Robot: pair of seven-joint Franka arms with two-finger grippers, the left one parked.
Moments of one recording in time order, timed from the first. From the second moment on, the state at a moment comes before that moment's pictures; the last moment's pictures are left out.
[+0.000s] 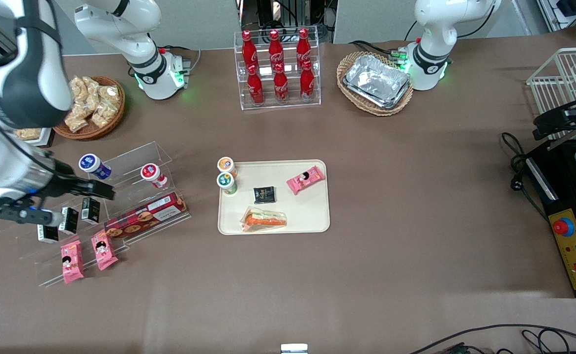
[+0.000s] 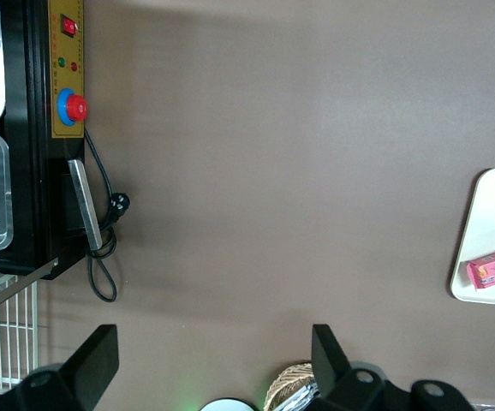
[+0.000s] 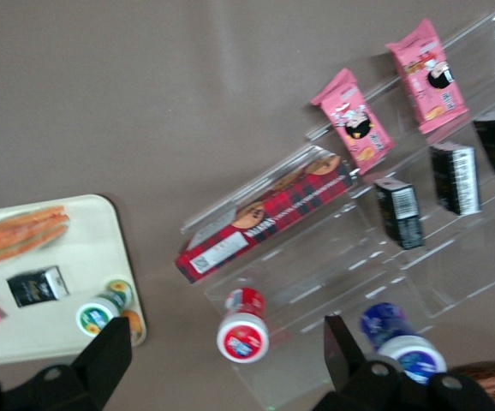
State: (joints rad) arm 0.14 0.17 -0.10 -1.58 0.09 1.68 0.20
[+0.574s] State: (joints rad) arm 0.06 0.06 -0.10 -1.58 0.04 1.53 0.04
